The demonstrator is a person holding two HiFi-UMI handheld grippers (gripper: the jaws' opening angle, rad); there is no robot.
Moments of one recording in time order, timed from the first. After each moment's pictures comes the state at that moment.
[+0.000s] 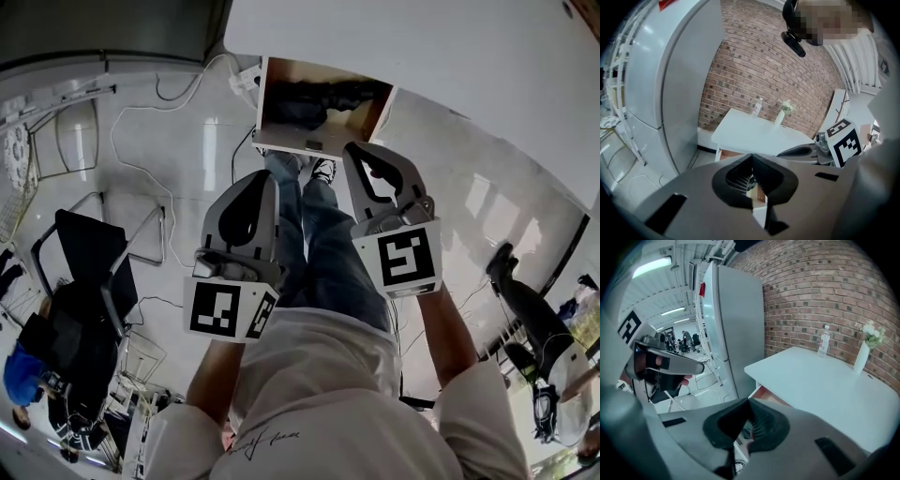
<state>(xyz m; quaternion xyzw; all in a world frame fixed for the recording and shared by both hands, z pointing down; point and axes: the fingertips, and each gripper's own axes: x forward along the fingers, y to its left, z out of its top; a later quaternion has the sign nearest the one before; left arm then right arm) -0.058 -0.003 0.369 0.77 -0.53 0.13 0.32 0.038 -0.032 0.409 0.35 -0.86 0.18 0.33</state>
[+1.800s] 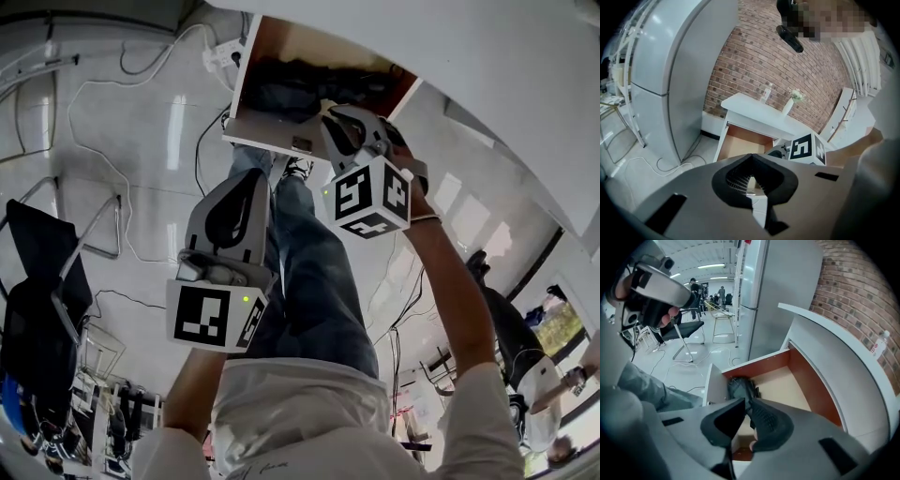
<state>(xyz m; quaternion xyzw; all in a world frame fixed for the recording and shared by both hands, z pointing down) -0.062 0.016 0.488 0.75 -0.53 0.14 0.37 0.021 -0.036 0.610 0.17 -0.84 0.03 0.52</state>
